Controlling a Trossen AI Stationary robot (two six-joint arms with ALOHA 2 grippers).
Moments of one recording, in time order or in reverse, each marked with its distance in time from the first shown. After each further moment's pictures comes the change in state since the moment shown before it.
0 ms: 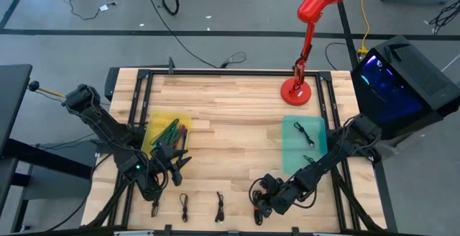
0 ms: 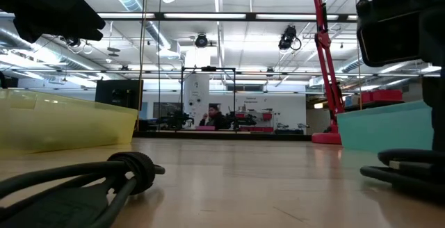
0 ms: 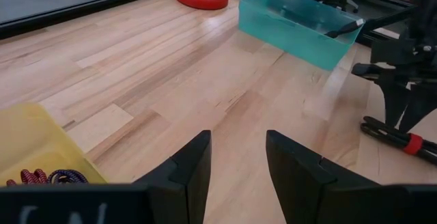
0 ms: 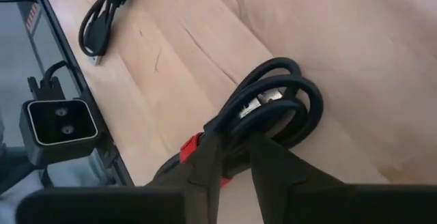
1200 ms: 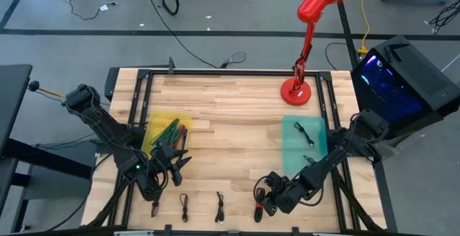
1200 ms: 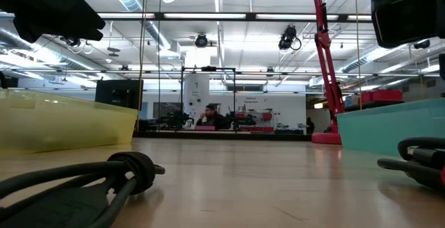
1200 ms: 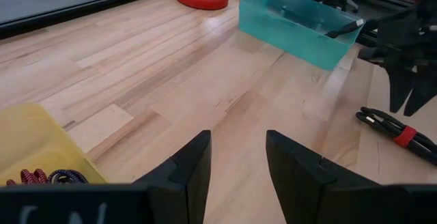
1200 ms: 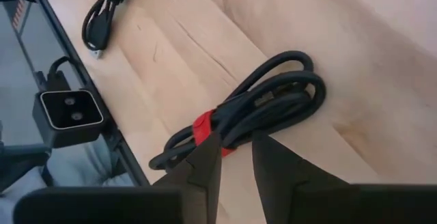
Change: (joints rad) left arm 0.000 0.000 0.000 0.000 0.000 0.000; right arm 0.023 -0.106 -0.004 -0.124 -0.002 0.045
